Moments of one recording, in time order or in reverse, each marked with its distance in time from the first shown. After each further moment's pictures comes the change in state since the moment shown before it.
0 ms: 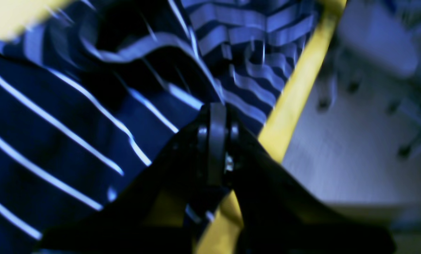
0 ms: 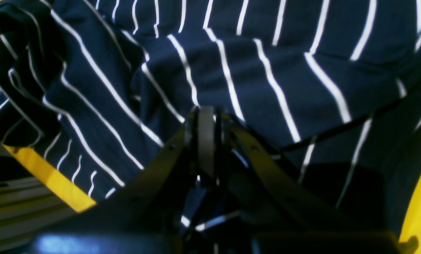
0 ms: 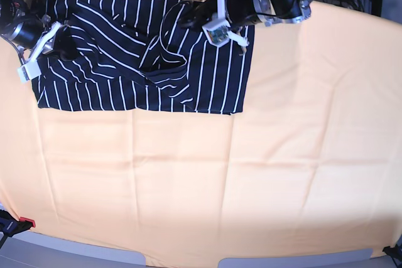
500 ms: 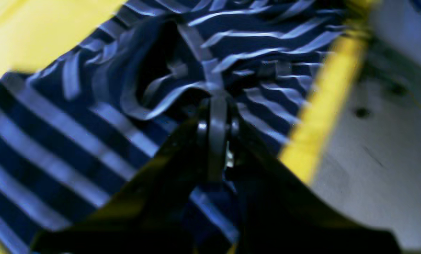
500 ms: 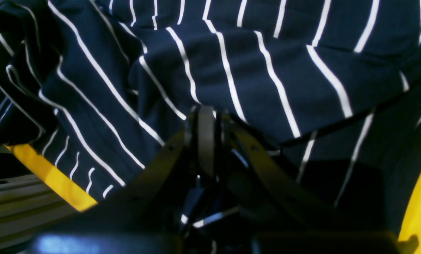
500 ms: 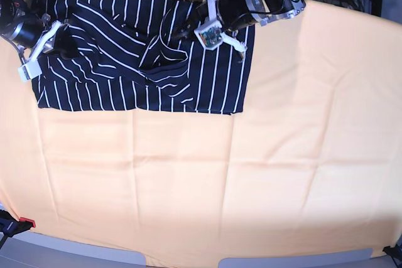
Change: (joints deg) left arm 0.0 0.1 3.3 2.7 13.8 14.7 -9.8; right arm 0.0 0.0 0.0 0.0 -0.2 0.0 -0.4
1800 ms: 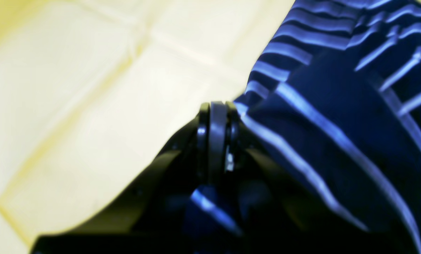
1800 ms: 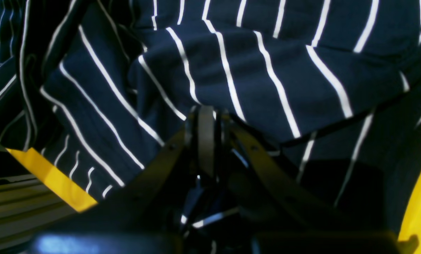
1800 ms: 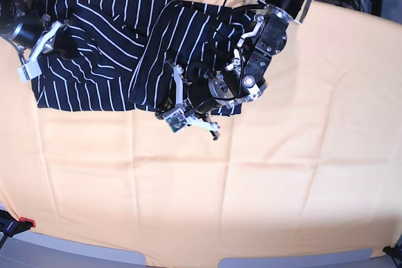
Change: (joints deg) left arm -32.6 7.5 8.3 -27.6 4.9 -1.1 -1.8; right arm 0.1 0.0 0.0 0.0 -0.1 0.0 0.4
